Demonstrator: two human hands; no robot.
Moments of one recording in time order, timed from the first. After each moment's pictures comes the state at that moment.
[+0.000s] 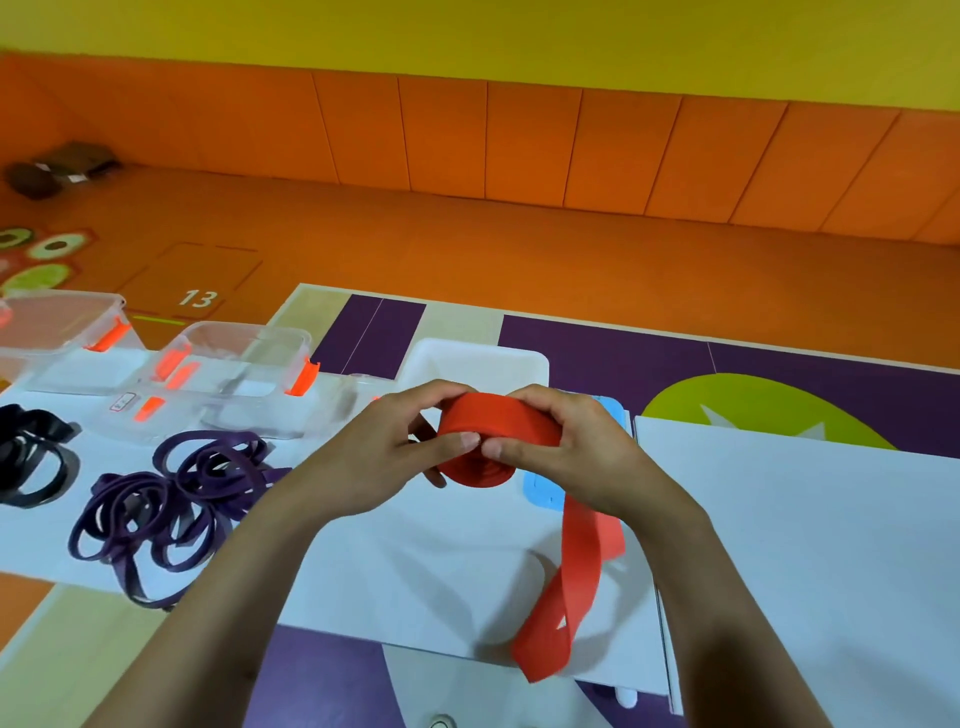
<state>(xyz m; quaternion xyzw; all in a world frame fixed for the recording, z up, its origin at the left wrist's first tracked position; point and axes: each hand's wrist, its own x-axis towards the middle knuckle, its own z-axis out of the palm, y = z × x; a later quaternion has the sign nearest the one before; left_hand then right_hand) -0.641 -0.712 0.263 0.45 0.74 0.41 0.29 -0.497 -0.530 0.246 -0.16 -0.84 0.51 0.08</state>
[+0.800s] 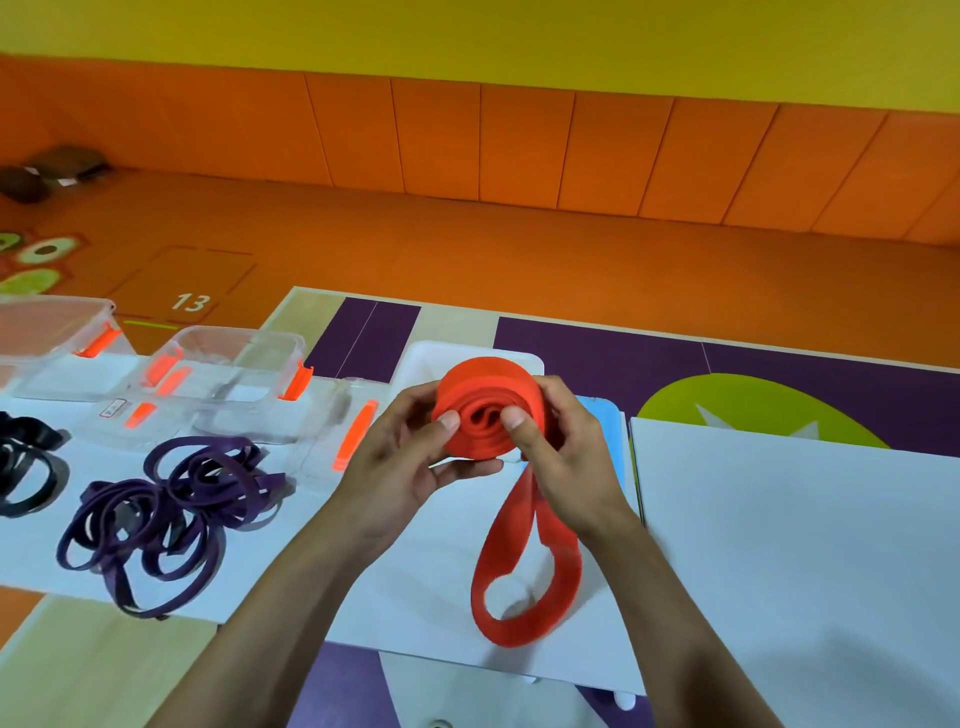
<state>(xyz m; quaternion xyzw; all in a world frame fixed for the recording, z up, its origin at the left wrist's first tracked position) -0.610 -0.699 0.240 0.21 0.49 0.75 0.38 -0.503 -0.553 0.223 -0.17 -0.74 0.59 0.27</state>
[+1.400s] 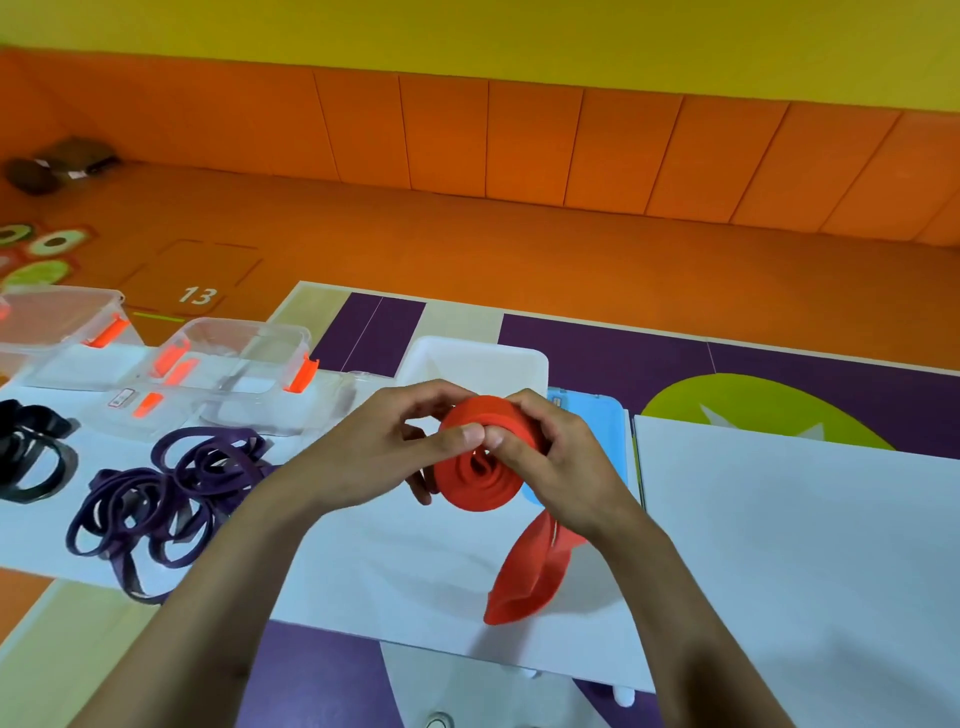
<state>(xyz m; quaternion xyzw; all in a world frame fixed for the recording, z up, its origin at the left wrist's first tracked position) -0.639 -0.713 0.270 0.42 0.71 0.45 0.35 -0.496 -0.555 0.232 -0.13 -0.79 0.57 0.17</state>
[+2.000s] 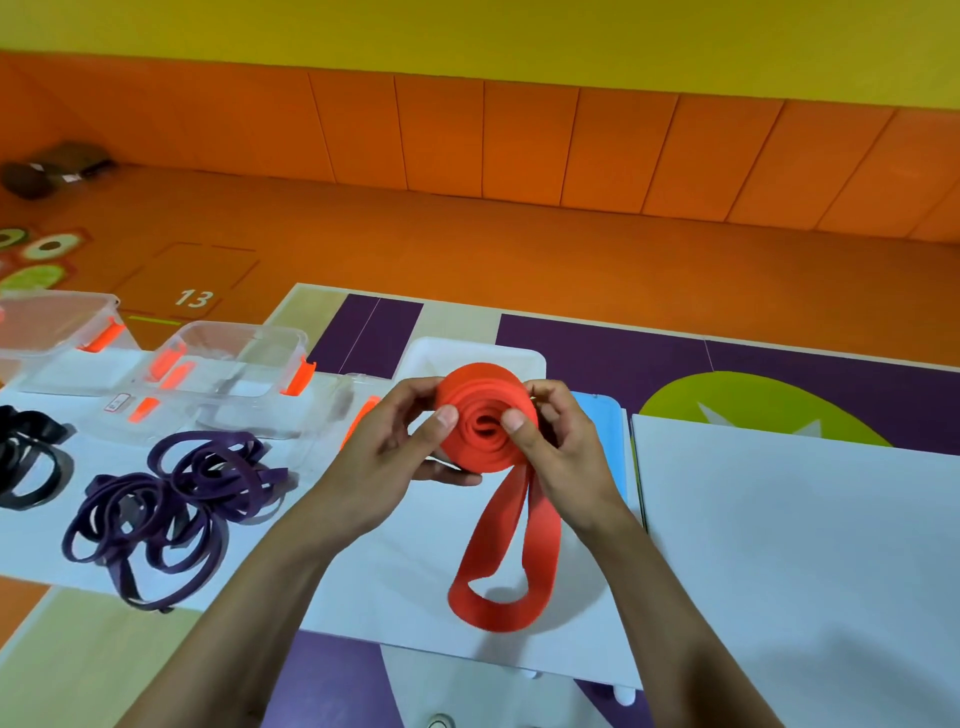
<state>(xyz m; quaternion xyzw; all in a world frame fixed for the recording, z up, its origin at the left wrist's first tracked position) -0.622 -0.709 0.246 0.30 0.62 0.64 0.33 -0.505 -0.556 0.217 -0.17 -0.68 0.67 0.25</state>
